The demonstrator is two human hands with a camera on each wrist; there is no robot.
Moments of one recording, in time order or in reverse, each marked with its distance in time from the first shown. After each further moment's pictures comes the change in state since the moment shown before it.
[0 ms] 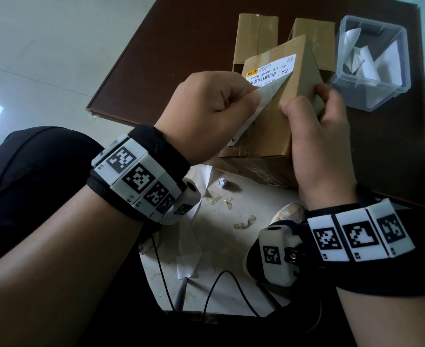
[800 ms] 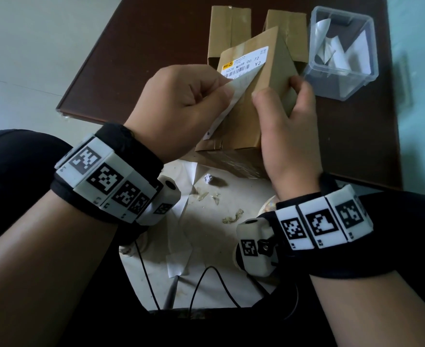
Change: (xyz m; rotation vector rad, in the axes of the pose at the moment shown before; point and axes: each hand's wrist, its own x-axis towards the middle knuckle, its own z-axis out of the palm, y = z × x) left_hand 0.001 0.000 0.003 0.003 0.005 -0.012; right_hand 0.000 0.002 0.004 -0.111 0.069 0.030
